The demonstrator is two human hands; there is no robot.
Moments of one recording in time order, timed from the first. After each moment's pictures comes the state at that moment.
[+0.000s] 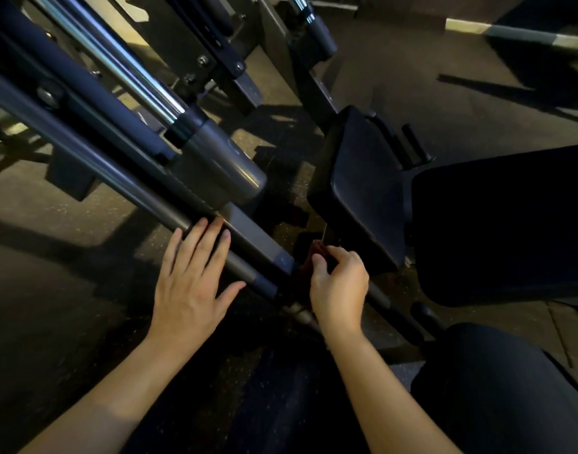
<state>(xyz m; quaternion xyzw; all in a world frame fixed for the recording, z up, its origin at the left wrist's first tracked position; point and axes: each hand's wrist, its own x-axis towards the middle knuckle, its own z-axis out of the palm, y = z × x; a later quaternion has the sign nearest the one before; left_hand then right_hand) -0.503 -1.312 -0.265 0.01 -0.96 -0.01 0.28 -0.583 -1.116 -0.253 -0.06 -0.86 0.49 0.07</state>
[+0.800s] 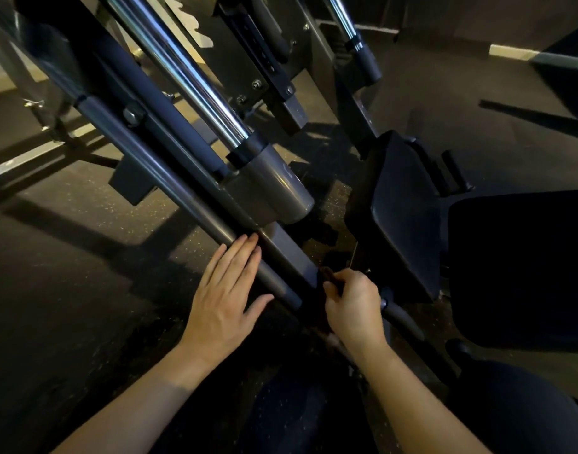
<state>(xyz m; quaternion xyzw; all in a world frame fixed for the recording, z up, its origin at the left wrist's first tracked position) -0.503 -1.324 -0.278 -0.01 -0.95 -0.07 0.32 -0.595 -1.130 -0.251 0.07 -0.92 0.38 -0.04</state>
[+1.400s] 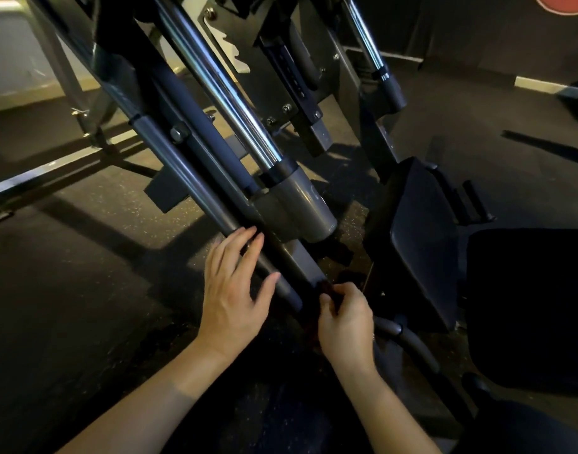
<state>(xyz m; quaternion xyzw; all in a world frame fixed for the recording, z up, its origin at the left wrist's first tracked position) -0.508 -1.324 -0.247 0.10 -0.90 -0.18 0.39 -0.571 -1.159 -0.244 0.08 -0.88 0.47 -0.01</state>
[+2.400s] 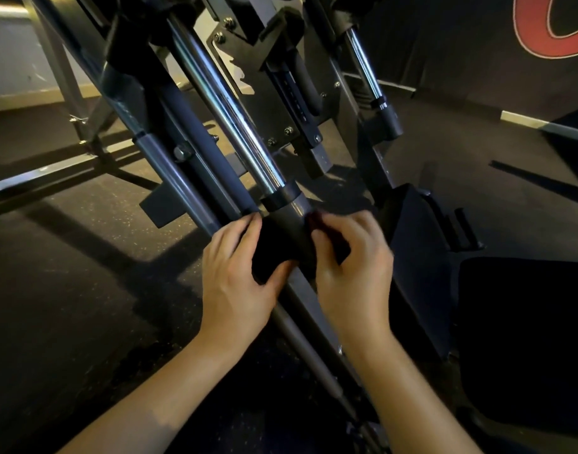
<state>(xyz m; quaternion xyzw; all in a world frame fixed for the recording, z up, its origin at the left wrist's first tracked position) -0.530 -1.312 -0.188 0.16 -0.85 -0.29 0.41 -0.598 -1.183 -0.131 0.31 -0.81 0.44 0.22</state>
